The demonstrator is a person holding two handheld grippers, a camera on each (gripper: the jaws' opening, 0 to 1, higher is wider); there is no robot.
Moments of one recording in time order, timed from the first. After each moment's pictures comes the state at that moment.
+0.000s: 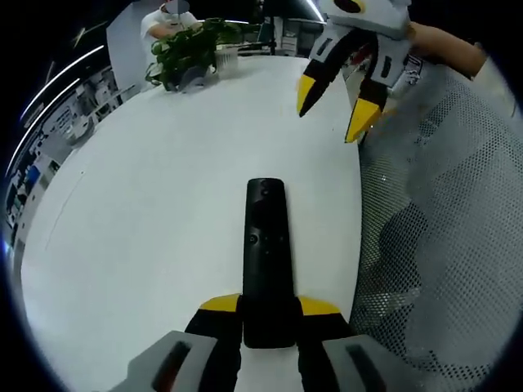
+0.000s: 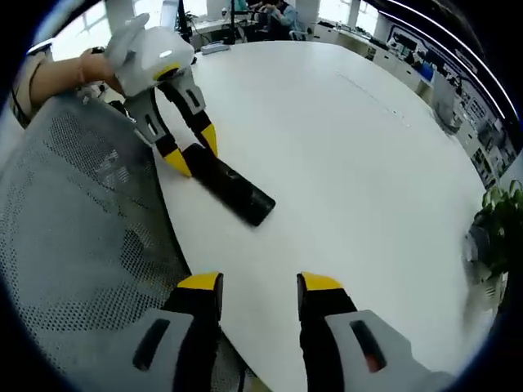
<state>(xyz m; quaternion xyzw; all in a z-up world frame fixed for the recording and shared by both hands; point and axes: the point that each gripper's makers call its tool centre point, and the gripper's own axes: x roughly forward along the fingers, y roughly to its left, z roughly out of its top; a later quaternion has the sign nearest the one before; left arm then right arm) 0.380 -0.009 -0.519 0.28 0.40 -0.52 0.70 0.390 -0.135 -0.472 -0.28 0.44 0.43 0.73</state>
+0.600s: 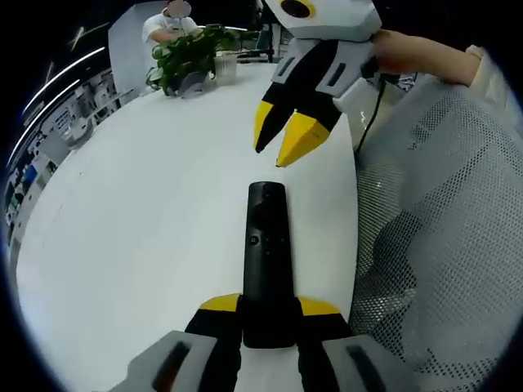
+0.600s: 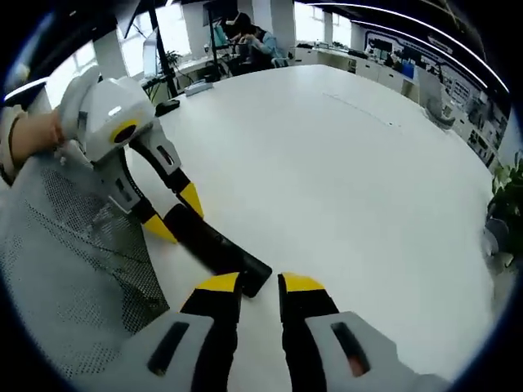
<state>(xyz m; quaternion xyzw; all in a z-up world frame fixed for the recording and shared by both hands) 0.380 -0.008 -0.518 0.26 0.39 -0.54 0.70 0.420 -0.109 -0.482 -0.17 0.41 0.42 0.79</state>
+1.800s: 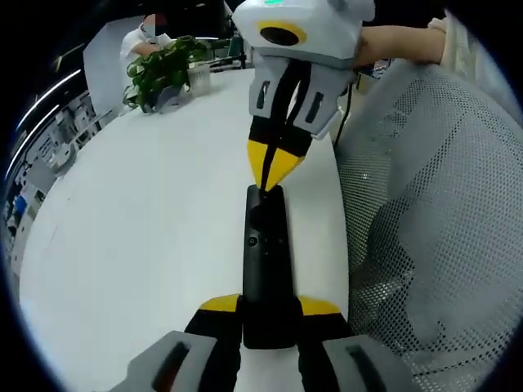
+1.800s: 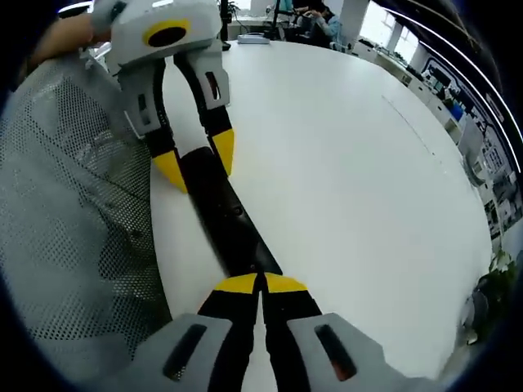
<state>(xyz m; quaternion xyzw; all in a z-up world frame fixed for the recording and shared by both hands) 0.376 -0.009 -0.519 0.29 0.35 -0.58 0.68 0.399 -0.094 -0.511 -0.36 0.41 0.48 0.68</state>
